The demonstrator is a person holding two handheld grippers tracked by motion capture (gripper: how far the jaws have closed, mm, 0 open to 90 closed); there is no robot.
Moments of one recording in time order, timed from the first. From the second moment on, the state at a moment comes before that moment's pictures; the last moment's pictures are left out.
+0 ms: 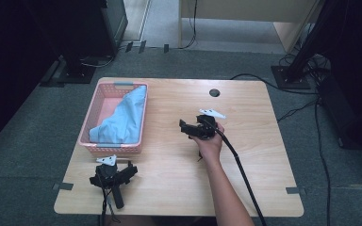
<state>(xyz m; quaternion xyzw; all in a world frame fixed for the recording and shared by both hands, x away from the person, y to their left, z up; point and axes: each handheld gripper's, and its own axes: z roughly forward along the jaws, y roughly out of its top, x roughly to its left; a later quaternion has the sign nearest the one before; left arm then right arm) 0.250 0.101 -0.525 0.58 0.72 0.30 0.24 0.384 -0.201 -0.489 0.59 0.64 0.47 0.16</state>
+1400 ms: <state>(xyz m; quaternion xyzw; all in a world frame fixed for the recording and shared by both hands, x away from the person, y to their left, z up) 0.250 0.101 -0.525 0.58 0.72 0.30 0.24 0.361 -0.262 -0.512 0.63 0.63 0.42 0.17</state>
